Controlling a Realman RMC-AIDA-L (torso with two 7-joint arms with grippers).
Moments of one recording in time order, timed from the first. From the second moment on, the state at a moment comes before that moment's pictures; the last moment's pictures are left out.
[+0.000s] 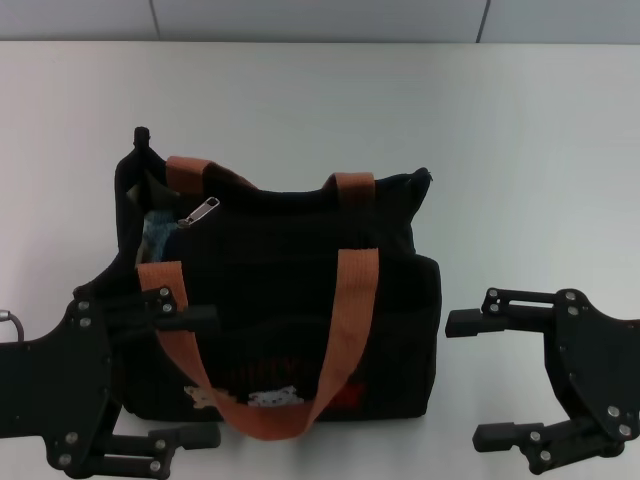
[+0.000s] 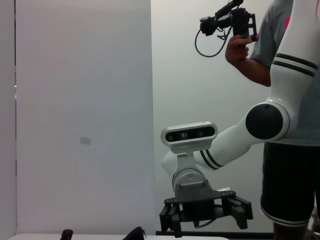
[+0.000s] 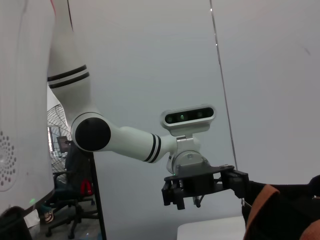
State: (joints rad) left arm -0.12 -1.99 1.10 0.85 1.49 2.01 -1.05; right arm 0.42 2.08 -0.79 -0.62 -1.90 -2.09 1.08
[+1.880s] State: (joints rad) left arm -0.13 -2.06 0.61 0.52 1.71 1.92 -0.67; right arm 0.41 2.08 -0.78 -0.62 -1.90 -2.08 1.08
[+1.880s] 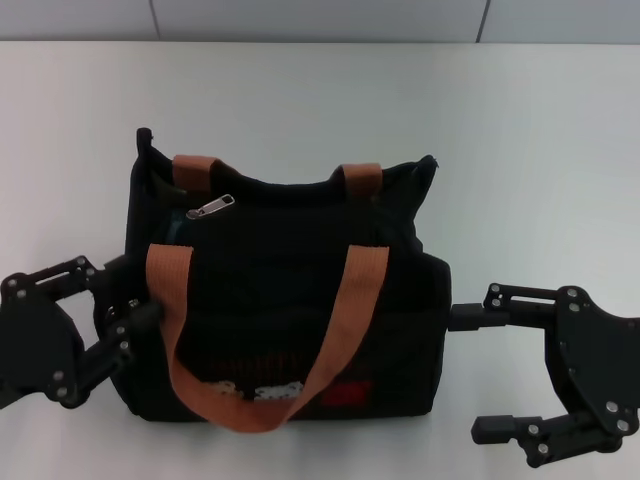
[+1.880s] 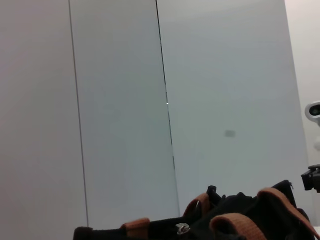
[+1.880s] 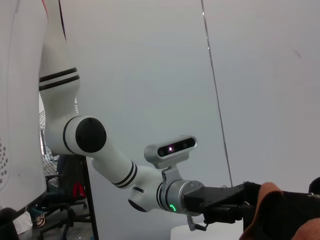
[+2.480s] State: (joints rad) left arm -0.20 -2.07 0.54 0.41 1.67 1.89 -0.52; right arm 0.41 2.08 -0.78 -0.62 -1.88 -2.07 1.08
